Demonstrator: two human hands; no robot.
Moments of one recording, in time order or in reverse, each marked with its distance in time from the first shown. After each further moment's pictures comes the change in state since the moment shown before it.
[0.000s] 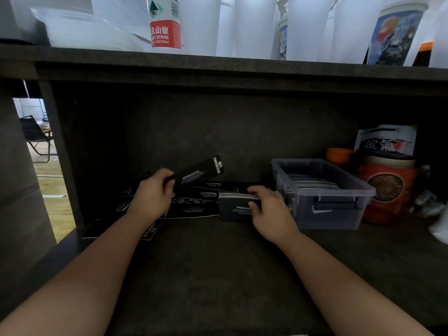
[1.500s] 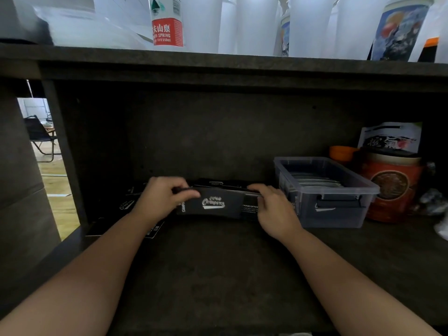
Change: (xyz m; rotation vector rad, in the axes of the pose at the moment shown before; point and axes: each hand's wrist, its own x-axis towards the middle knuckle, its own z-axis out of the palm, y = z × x) left_hand -0.007 0.017 -0.007 -0.145 -0.169 0.207; right_hand 0.001 0.005 -0.002 0.000 -0.018 -0.041
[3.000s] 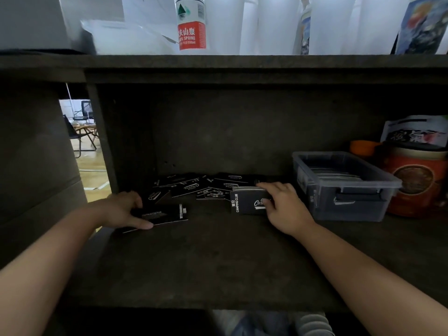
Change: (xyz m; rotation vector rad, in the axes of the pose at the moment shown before) left_hand -0.057 -0.041 -0.118 0.579 -0.634 -0.646; right_hand -0.002 -0.007 0.014 -0.091 -0.049 -0.102
